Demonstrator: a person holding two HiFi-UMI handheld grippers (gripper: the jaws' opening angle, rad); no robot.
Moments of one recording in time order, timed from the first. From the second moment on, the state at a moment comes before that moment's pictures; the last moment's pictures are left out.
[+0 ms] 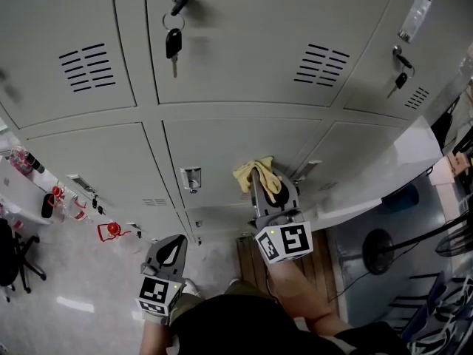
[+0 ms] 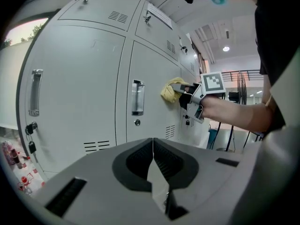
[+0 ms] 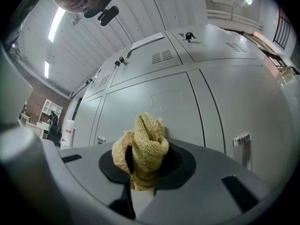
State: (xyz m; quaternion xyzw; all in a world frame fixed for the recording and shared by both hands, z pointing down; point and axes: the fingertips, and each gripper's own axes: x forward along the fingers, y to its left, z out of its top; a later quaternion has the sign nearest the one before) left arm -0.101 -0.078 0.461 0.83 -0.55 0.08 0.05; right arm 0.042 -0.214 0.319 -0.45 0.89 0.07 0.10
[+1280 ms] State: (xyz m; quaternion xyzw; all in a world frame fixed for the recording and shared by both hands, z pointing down) left arm -0.099 -0.097 0.459 0.87 -0.48 0.07 0.04; right arm 0.021 -0.200 0.176 -0.43 0.88 0.12 0.18
